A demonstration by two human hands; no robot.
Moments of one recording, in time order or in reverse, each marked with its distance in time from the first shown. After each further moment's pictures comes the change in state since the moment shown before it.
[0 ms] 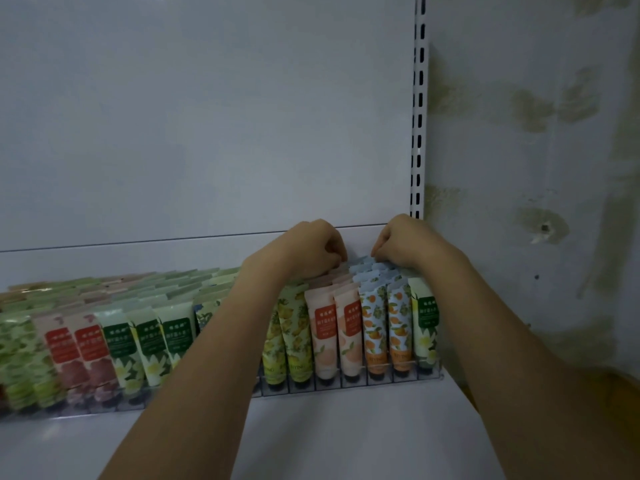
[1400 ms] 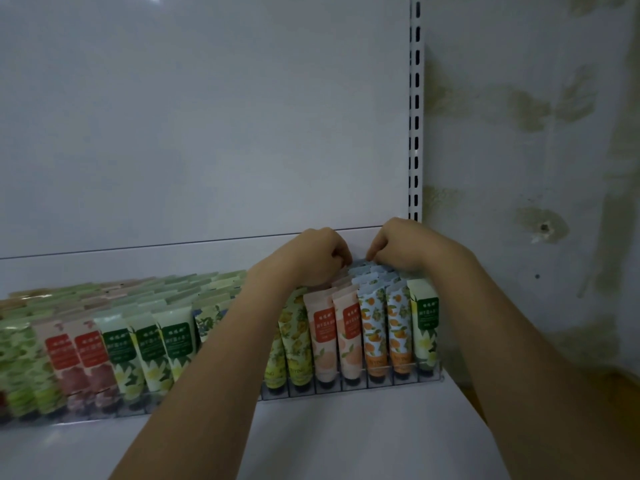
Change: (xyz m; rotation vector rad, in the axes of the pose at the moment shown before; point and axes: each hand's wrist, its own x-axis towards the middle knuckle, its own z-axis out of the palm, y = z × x) left_hand 0.001 0.009 0.006 0.044 -0.007 0.007; right_hand -0.016 -0.001 -0.010 -0.038 -0.047 -0.196
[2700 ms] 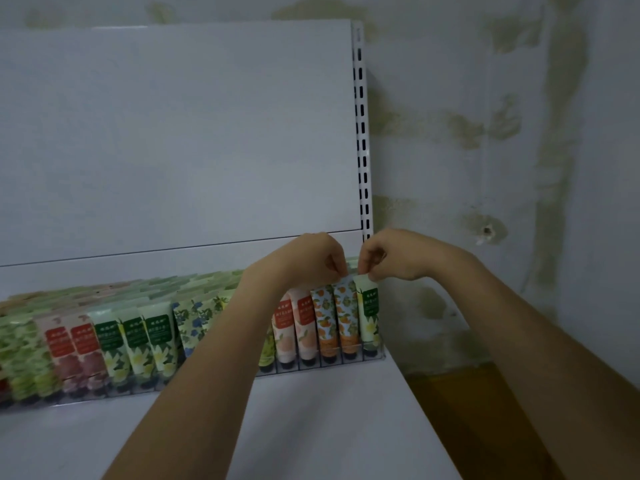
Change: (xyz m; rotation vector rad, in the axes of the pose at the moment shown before) left_hand -0.026 0.062 -0.010 0.043 -0.040 0.107; right_hand -0.058 0.037 -0.036 0.020 -0.119 -0.184
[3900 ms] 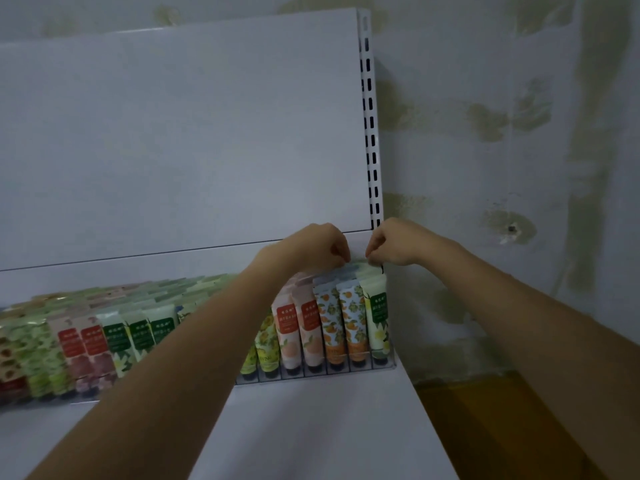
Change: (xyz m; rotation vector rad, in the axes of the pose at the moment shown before) left_hand 0.038 -0.016 0.003 0.023 0.002 -0.066; right_hand 0.046 0.019 0.002 0.006 0.094 0.093
